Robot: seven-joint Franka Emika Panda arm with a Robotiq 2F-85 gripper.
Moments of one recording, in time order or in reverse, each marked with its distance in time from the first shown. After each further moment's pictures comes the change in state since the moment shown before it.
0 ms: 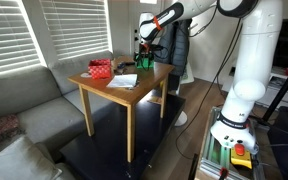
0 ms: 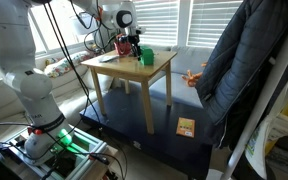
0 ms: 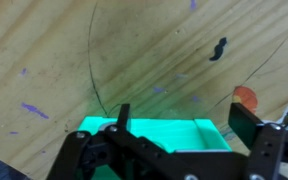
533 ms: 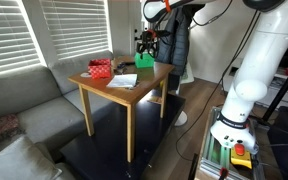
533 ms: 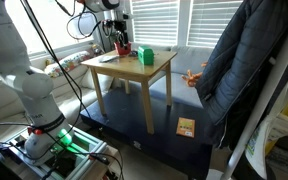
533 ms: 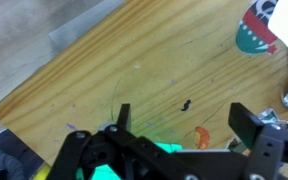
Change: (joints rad) arm 0.048 -0.223 0.030 -0.037 0.001 -0.281 -0.028
